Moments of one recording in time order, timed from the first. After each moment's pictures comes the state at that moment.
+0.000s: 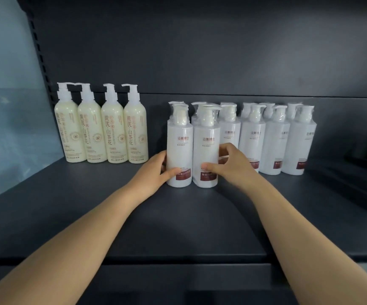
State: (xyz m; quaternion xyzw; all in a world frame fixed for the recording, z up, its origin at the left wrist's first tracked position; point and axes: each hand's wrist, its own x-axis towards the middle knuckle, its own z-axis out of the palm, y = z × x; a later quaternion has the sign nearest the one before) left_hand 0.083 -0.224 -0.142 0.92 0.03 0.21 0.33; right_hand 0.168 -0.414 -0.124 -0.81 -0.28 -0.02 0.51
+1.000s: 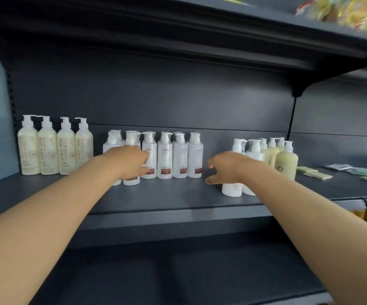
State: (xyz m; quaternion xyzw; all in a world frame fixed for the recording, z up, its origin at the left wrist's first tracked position) left_hand -0.034 -0.434 -0.024 0.98 0.04 0.12 -0.16; right_hand 0.039 -0.666 -0.020 -0.95 -0.29 -0.11 -0.10
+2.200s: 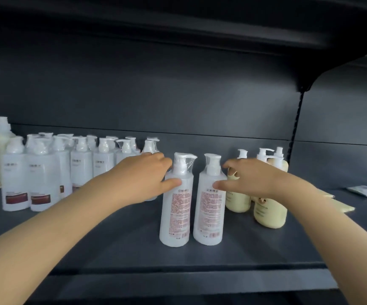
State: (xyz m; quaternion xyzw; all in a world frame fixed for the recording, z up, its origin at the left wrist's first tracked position) left_hand 0.145 -0.617 -0.022 0.97 0.00 0.20 -0.10; right_hand 0.248 -0.825 -0.015 -0.94 -0.32 -0.10 0.08
